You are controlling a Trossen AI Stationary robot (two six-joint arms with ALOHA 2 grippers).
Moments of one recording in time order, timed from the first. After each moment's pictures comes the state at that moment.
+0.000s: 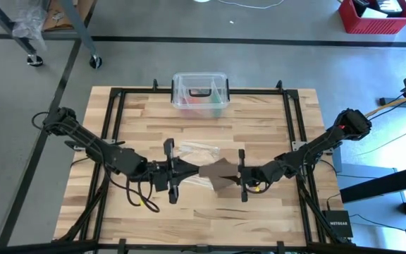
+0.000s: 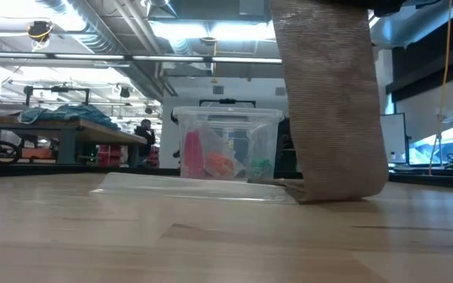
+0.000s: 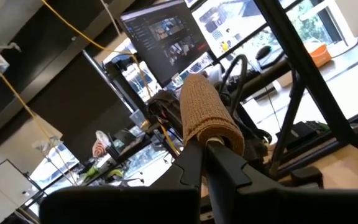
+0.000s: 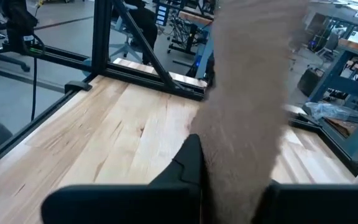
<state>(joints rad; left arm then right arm) -0.52 1.40 1.16 0.42 -0.59 0.72 0.50 1.37 0.60 0.62 0.46 -0.19</state>
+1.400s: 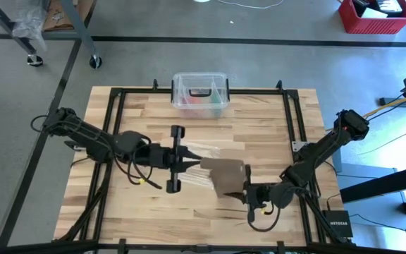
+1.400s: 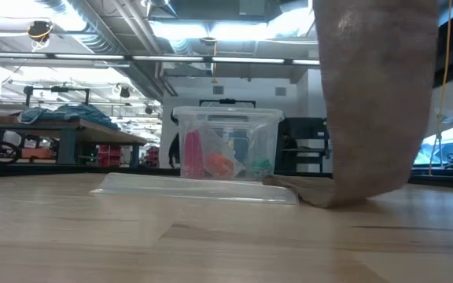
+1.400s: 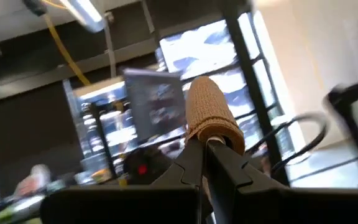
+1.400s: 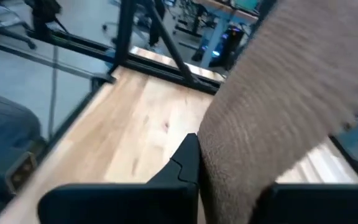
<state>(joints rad) -0.36 1.41 1.16 0.67 -0.20 0.40 0.73 1.41 0.86 0.23 0.68 -0.08</state>
